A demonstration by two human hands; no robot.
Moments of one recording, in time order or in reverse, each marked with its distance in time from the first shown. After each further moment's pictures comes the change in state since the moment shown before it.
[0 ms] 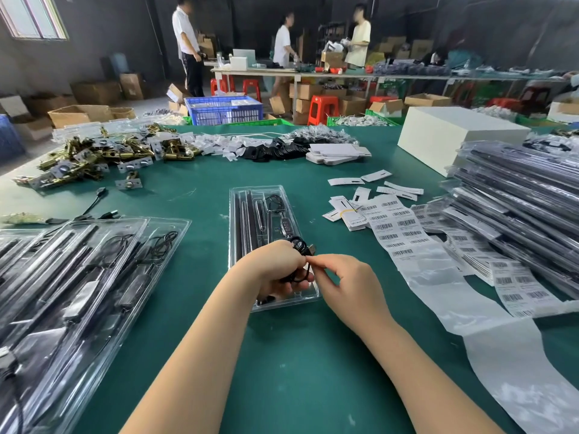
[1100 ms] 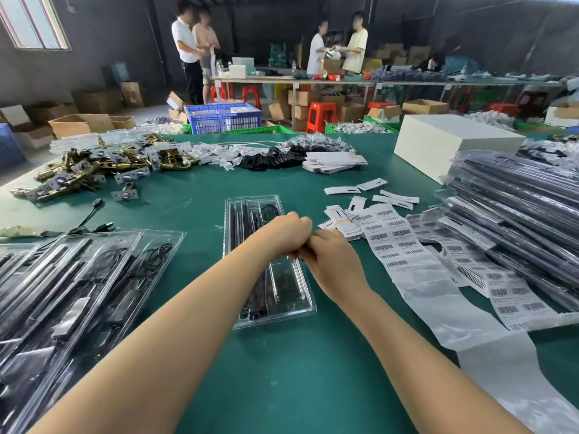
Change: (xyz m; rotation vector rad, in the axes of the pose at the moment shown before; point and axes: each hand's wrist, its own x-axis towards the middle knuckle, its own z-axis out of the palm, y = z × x) left_hand 0.053 0.052 -0.001 0.678 0.282 0.201; right_hand 0.059 0.009 0.005 -0.292 -0.074 -0.100
